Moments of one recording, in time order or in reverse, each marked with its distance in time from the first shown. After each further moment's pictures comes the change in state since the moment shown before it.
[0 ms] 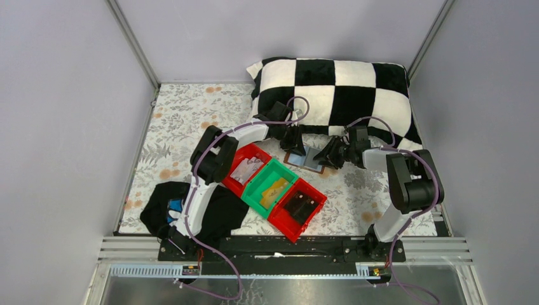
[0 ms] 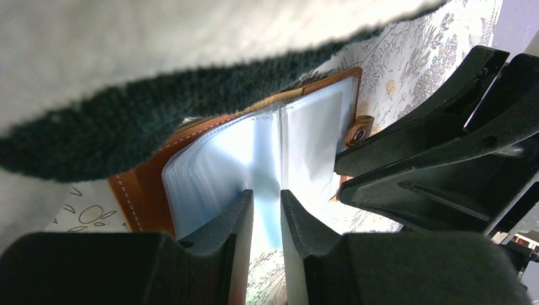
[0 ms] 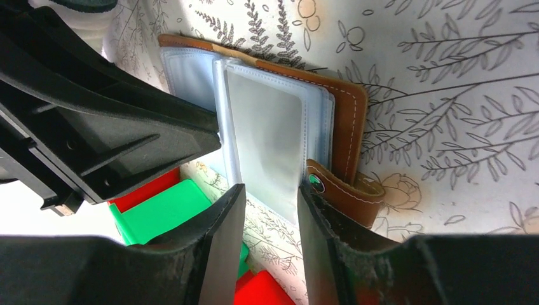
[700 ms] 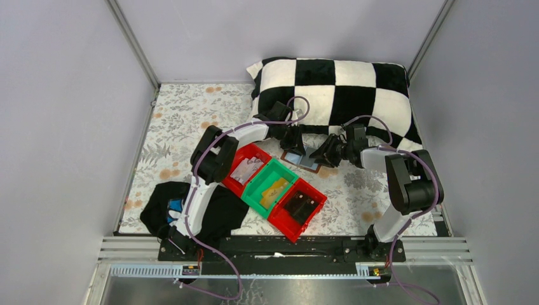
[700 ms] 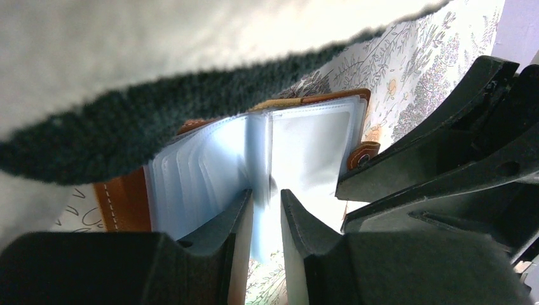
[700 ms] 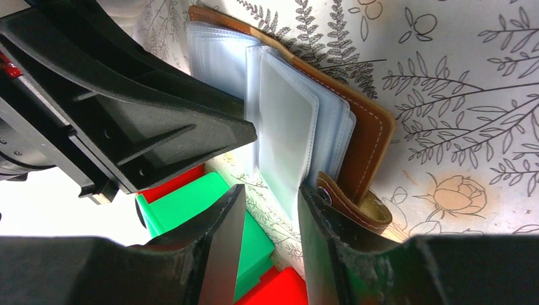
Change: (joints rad) left arm 0.000 0.004 0.006 -0.003 0.000 0.012; right arm 0.031 0.002 0.015 0.031 -0.044 0.066
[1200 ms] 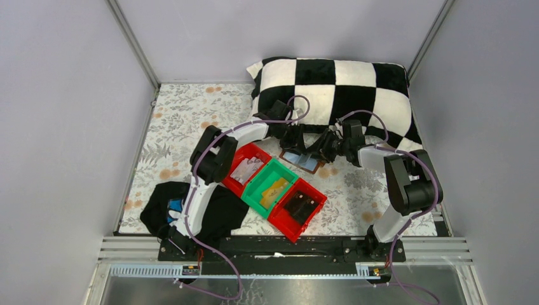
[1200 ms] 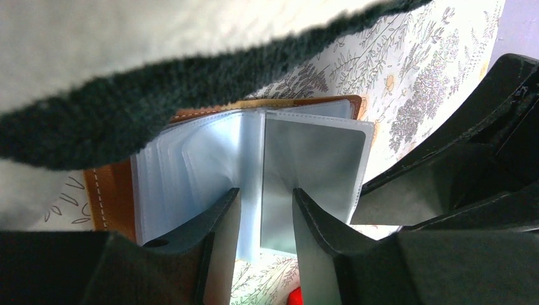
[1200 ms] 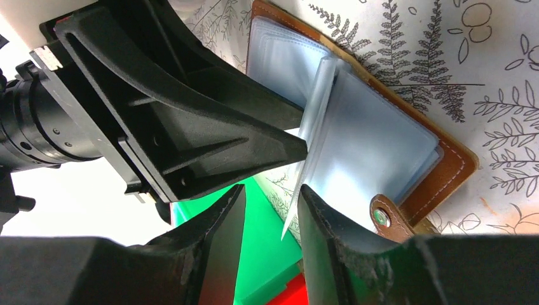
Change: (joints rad) left arm -0.003 -0.006 0.015 -0.028 -0.002 0.014; right arm 0.037 -0.005 0.030 0.055 -0.026 0.027
